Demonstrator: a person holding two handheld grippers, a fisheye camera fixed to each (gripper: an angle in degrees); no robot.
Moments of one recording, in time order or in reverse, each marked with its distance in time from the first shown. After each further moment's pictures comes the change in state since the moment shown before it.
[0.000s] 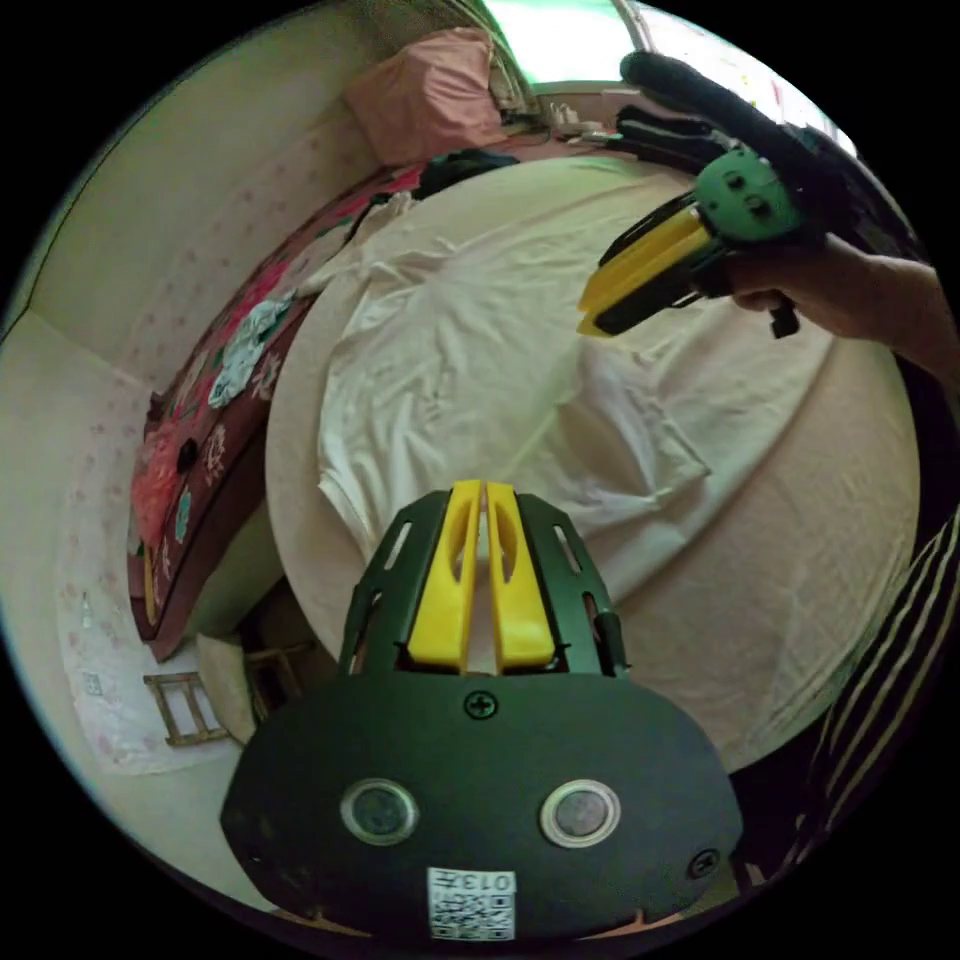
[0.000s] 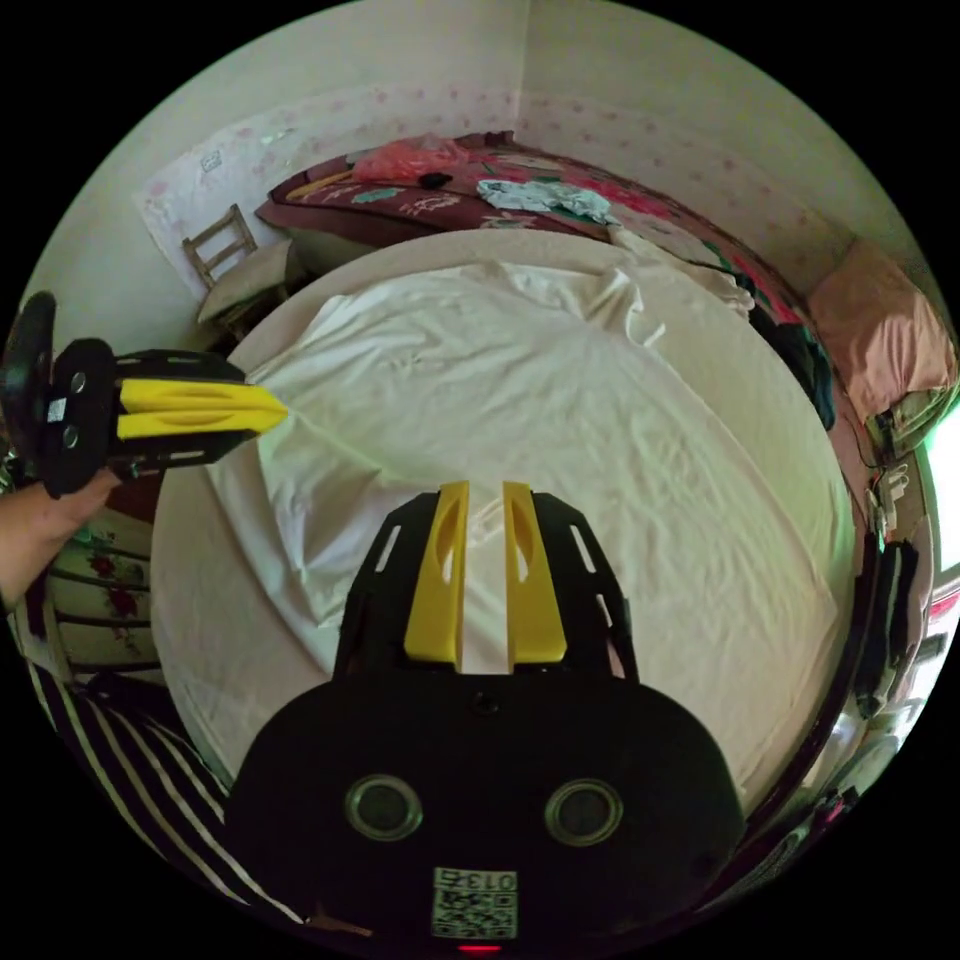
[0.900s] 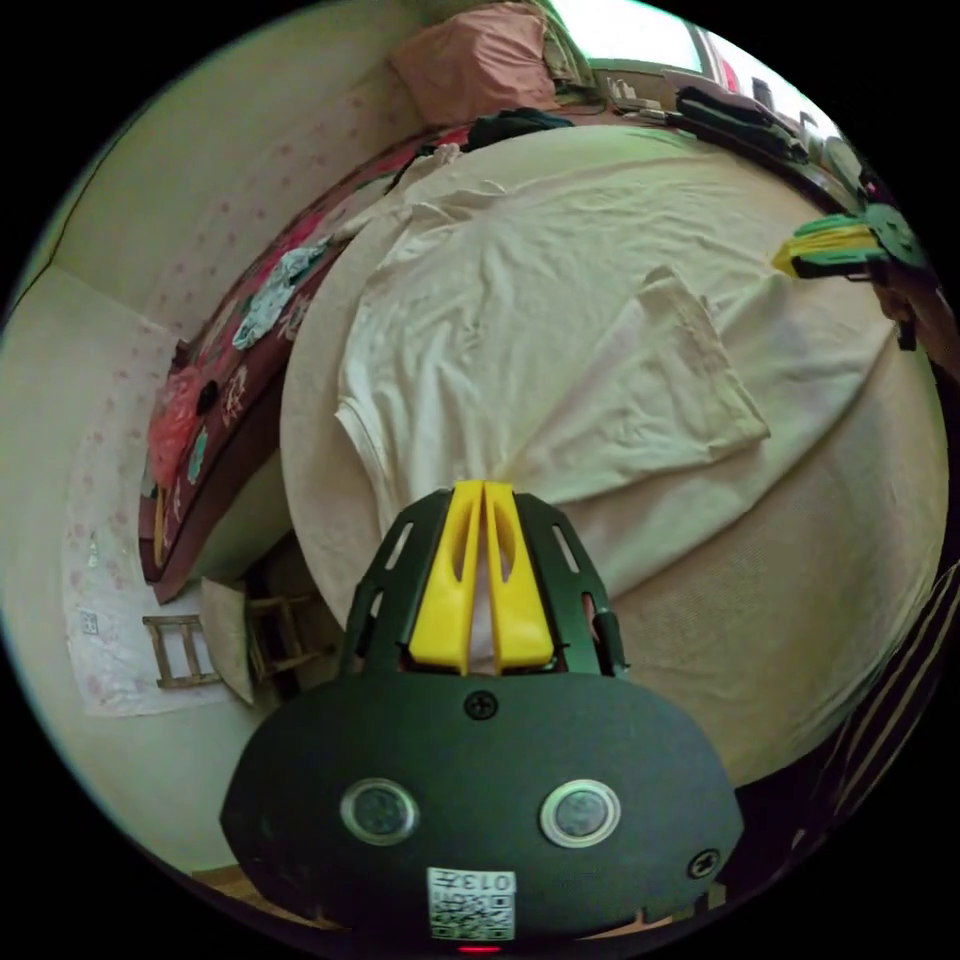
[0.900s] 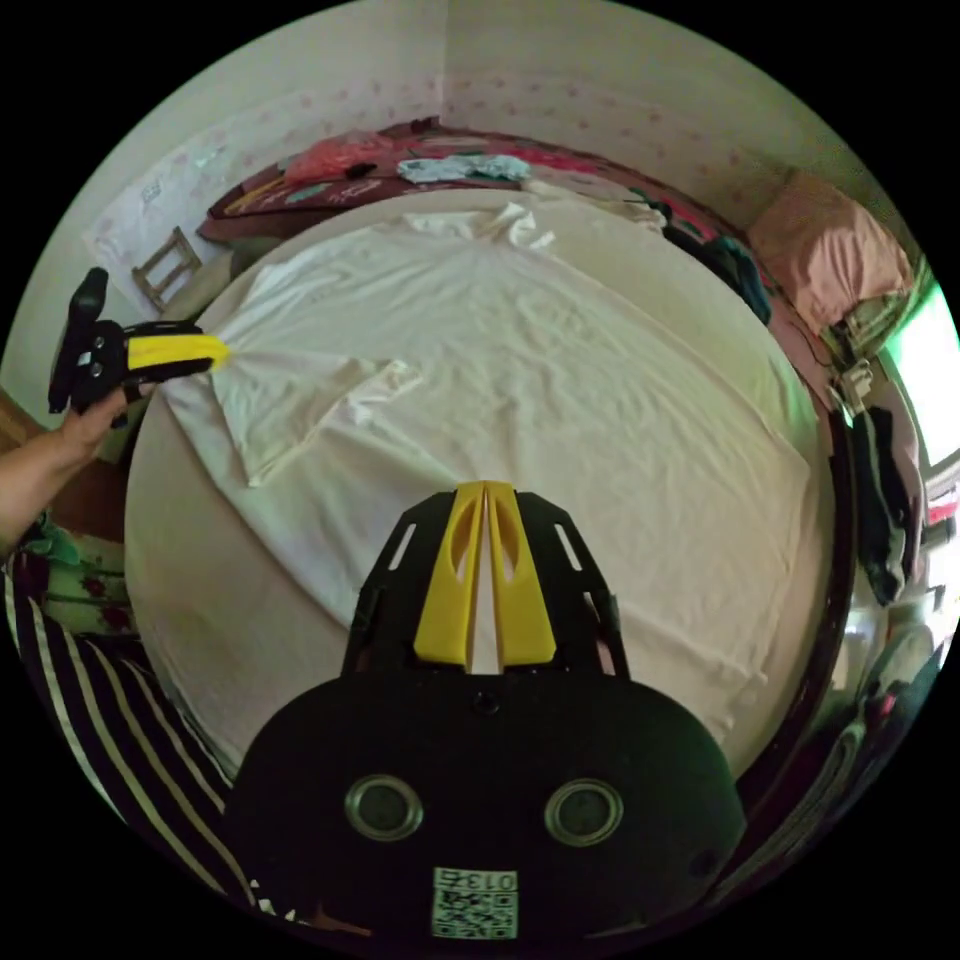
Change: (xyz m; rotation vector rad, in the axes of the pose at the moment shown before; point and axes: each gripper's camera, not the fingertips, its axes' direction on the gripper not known) left arm -0.030 0.012 0.050 -0.105 -0.074 -0.099; right arm 0.080 0.073 -0.015 -0.044 0.062 0.146
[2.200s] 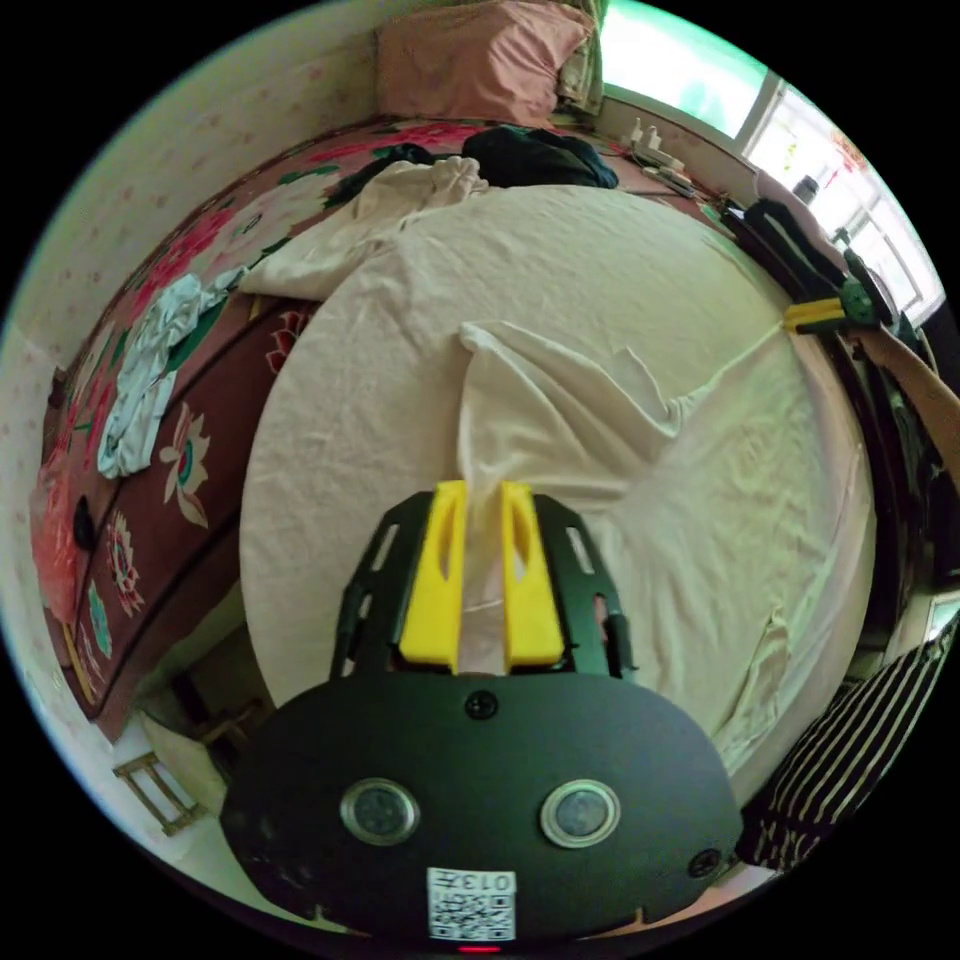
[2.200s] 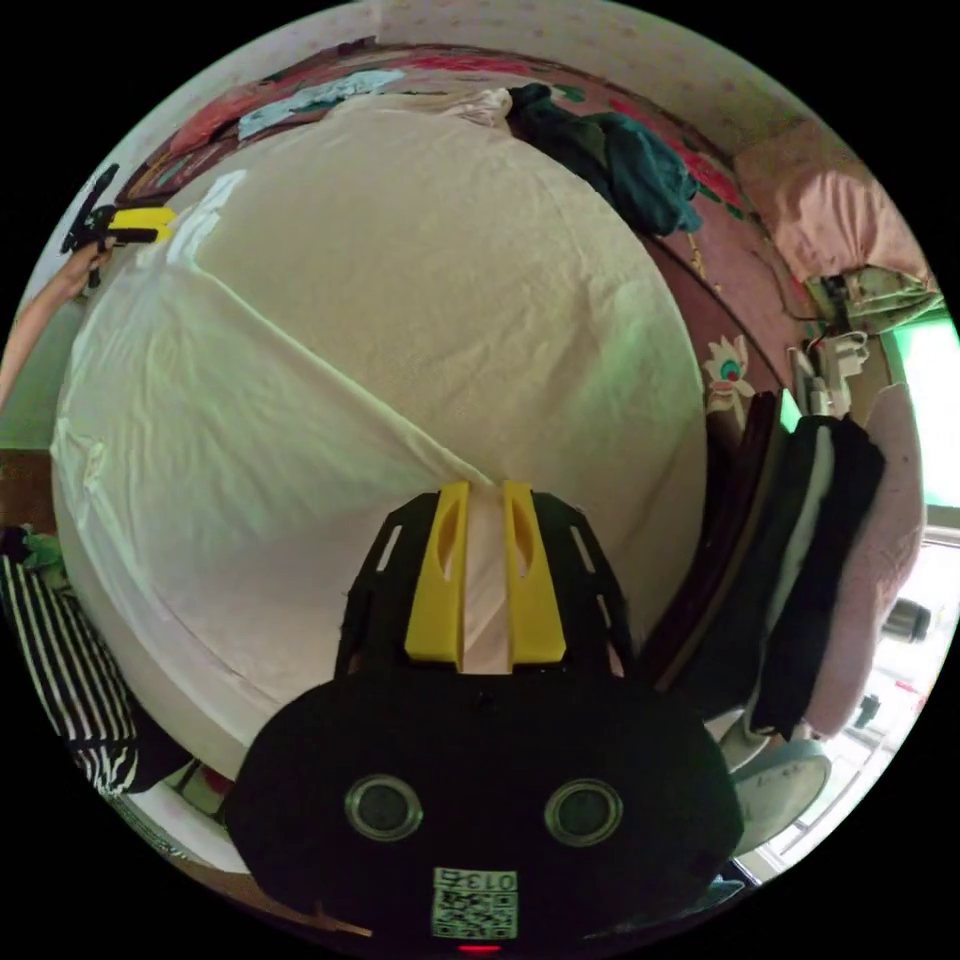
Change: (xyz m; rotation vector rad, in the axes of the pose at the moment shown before) left arm -0.243 -0.283 0.086 0.001 0.373 0.030; right arm 0.329 -0.115 0.036 -0.297 0.103 -0.005
